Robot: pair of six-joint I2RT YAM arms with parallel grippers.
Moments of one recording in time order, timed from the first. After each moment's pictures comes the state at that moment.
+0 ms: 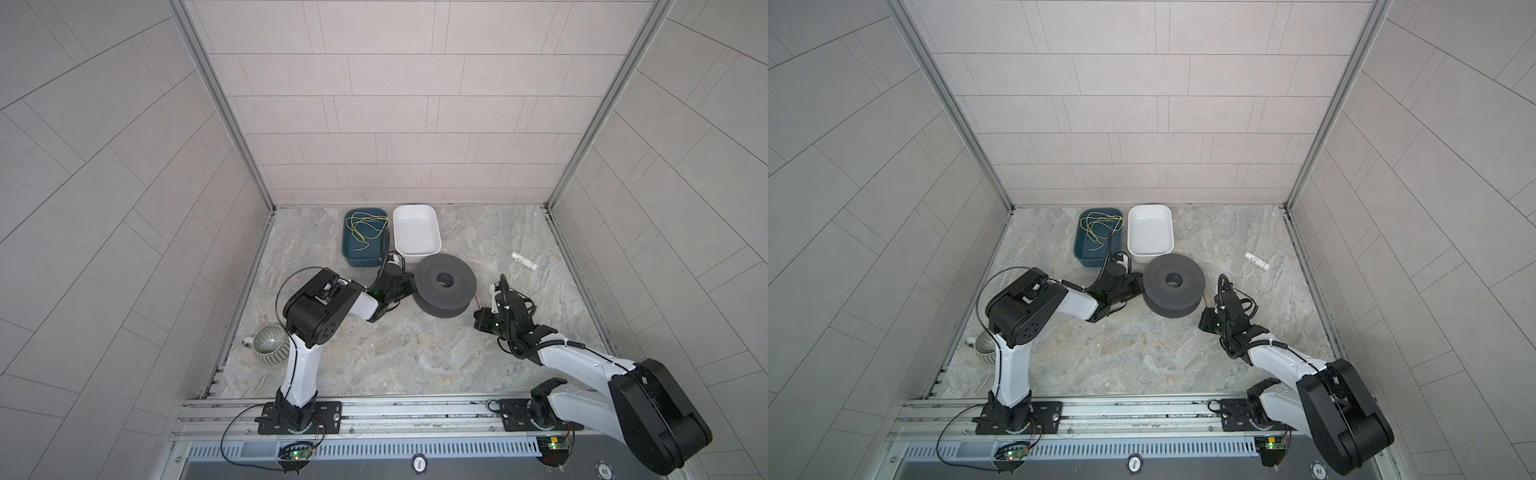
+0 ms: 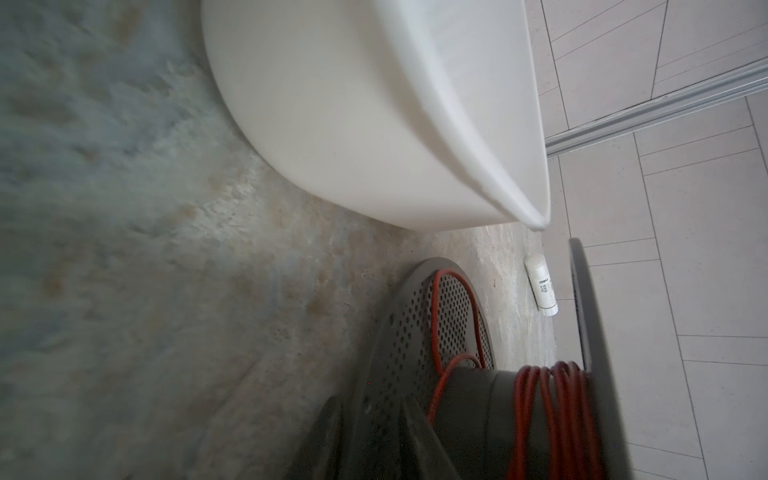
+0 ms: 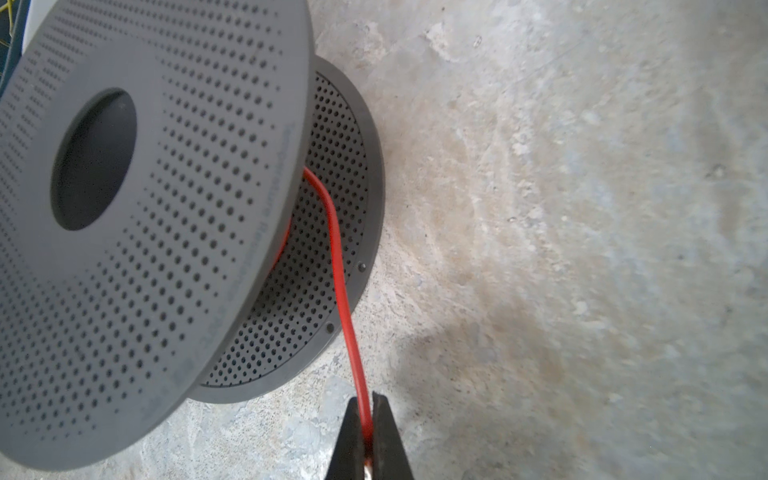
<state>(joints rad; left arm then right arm) -0.62 2.02 0.86 0.64 0.13 -0.98 0.35 1.14 0.30 0.05 -0.04 0.61</state>
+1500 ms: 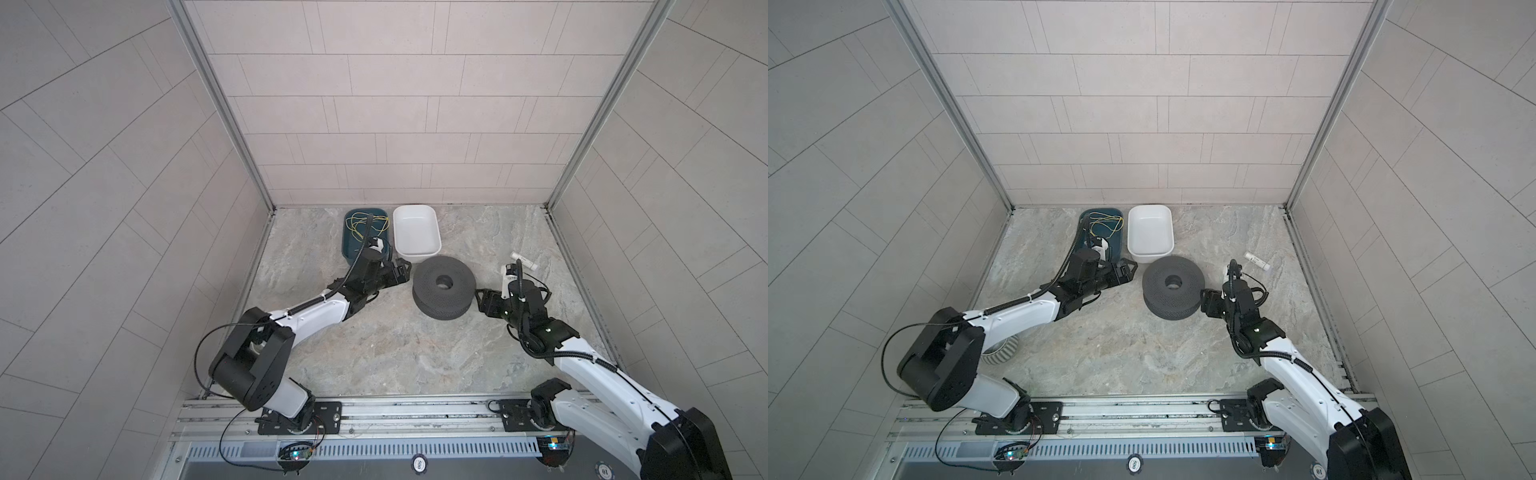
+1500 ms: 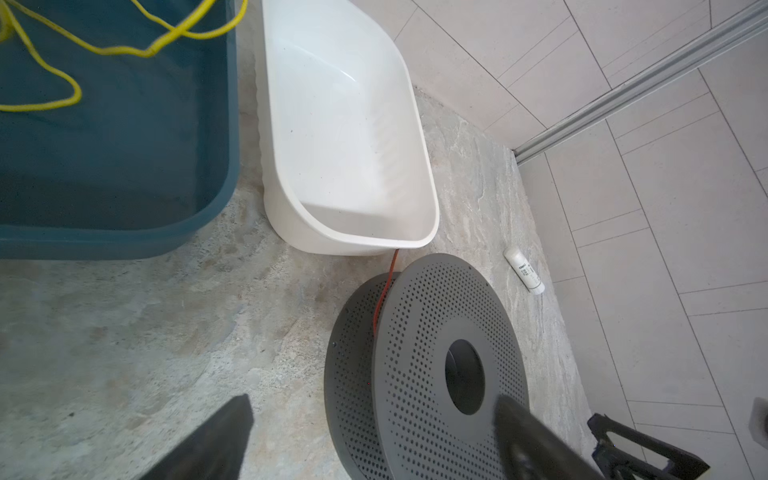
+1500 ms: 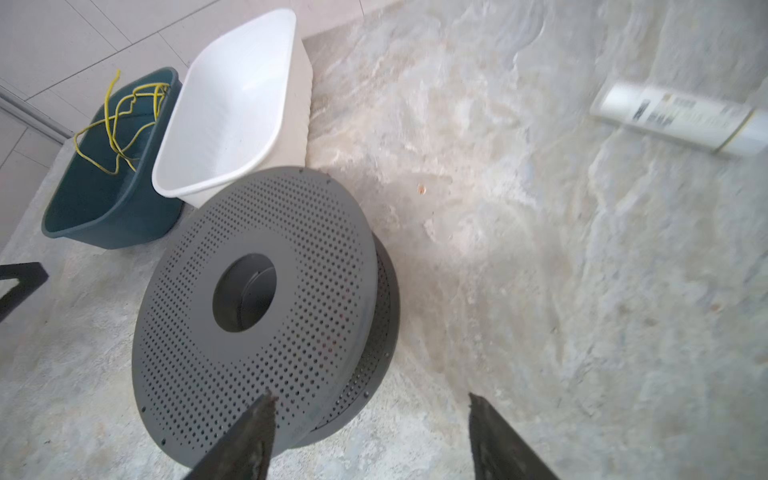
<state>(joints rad) -0.56 1.49 0.84 0.12 0.07 -0.72 0.34 0.91 0.49 -0.19 0.12 0.44</state>
